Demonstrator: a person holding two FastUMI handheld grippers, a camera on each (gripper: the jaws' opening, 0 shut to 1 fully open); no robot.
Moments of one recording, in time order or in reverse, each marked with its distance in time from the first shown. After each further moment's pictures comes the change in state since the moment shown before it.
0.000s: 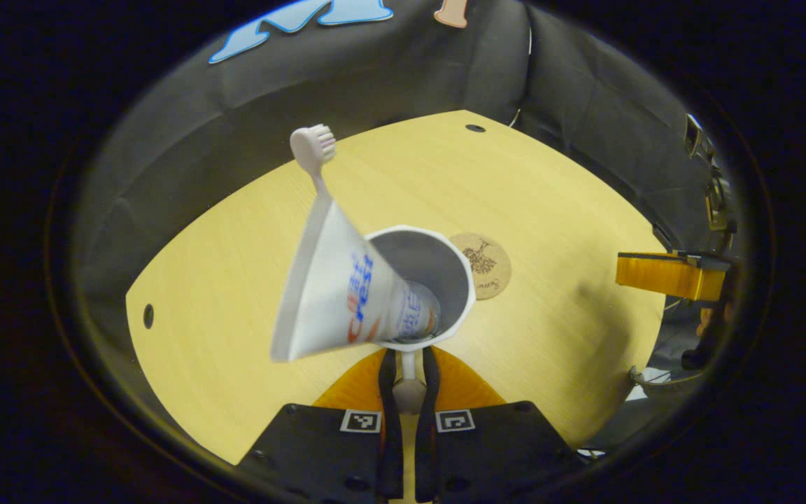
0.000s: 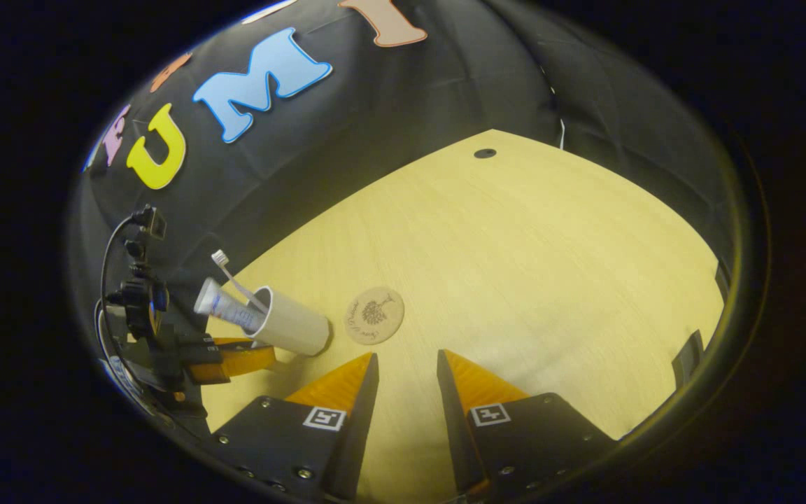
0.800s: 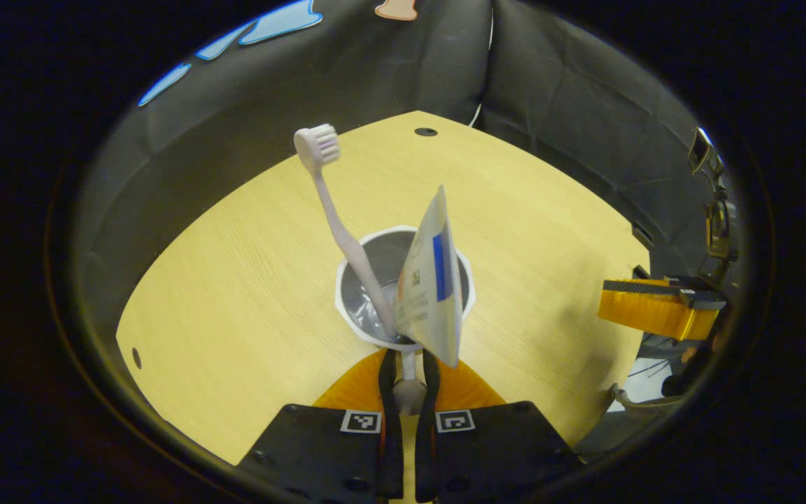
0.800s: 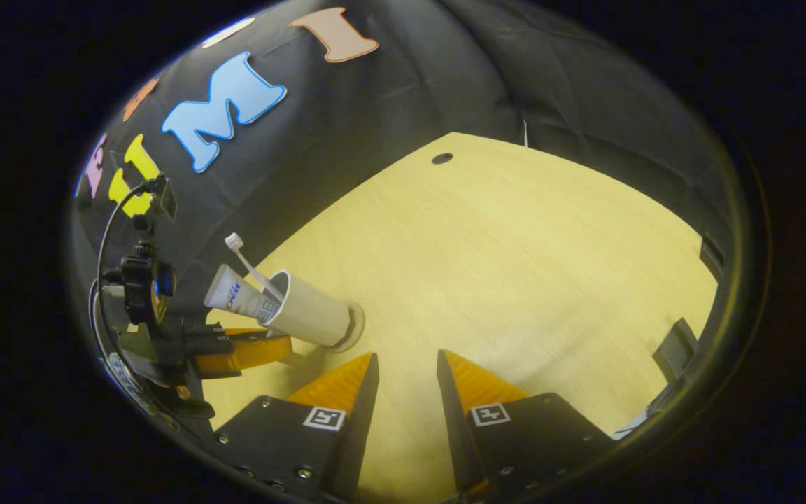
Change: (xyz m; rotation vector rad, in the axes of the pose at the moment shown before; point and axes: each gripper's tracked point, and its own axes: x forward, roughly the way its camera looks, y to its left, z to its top) left arm 0.035 -0.071 0.053 0.082 0.027 -0.073; right arm -0.017 -0.050 0.009 0.112 -0.033 -0.049
